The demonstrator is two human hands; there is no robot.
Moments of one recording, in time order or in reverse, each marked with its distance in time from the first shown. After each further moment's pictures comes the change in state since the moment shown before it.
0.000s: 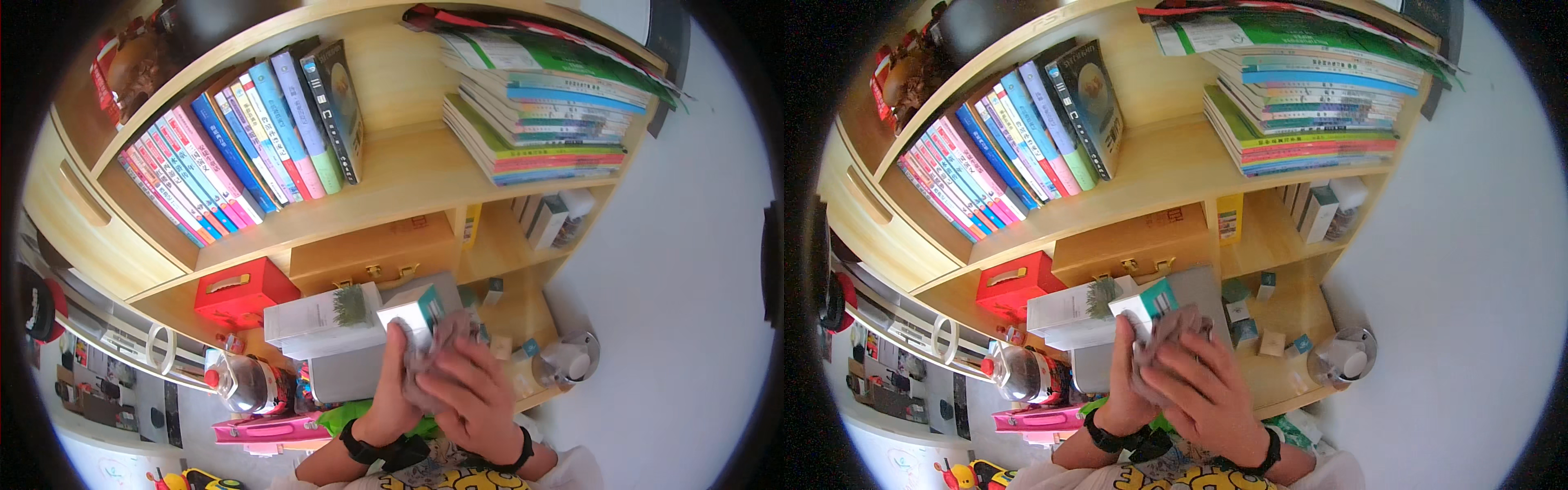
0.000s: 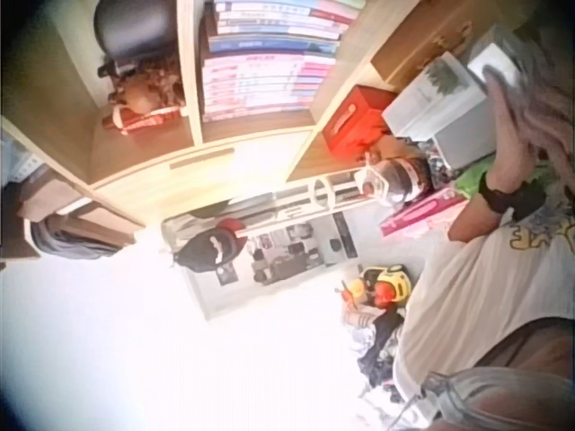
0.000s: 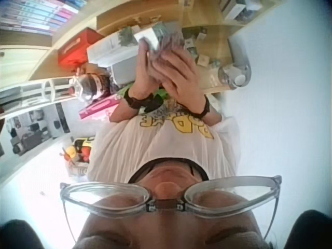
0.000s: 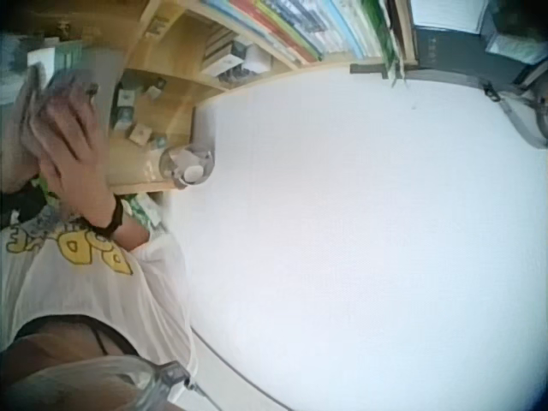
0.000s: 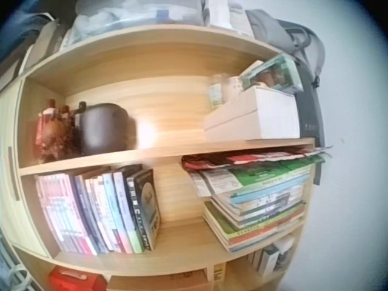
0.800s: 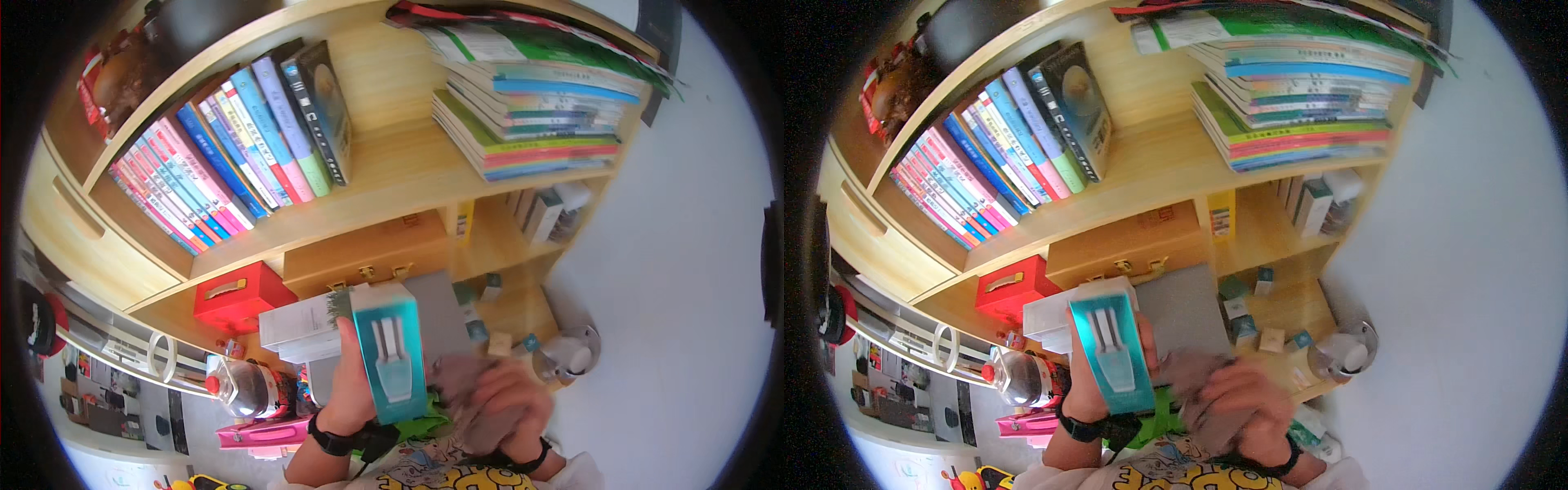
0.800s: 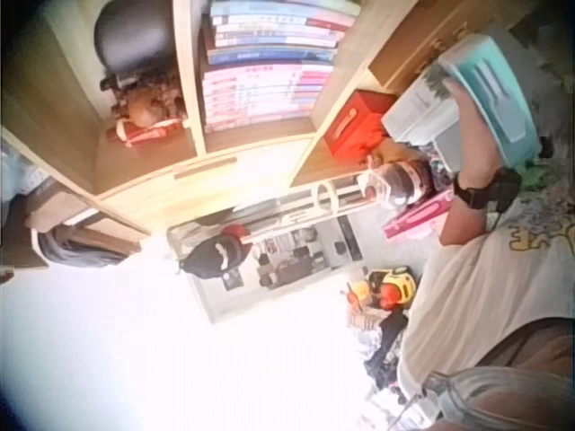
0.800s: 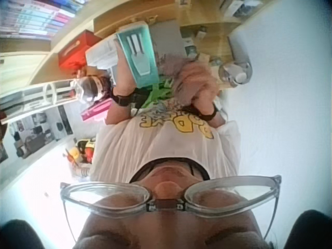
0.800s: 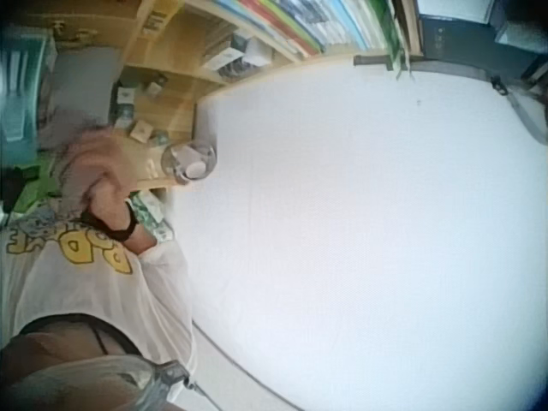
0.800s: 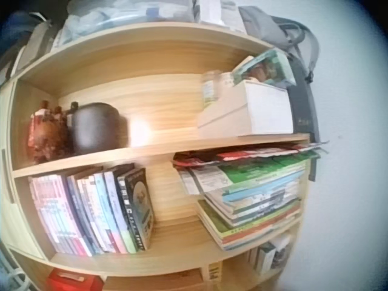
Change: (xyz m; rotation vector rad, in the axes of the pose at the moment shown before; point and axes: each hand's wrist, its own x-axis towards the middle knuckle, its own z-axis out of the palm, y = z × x) left_hand 0.008 0.029 -0.031 0.055 -0.287 0.017; right_hand -0.039 0.033 -0.034 0.647 -0.144 0.018
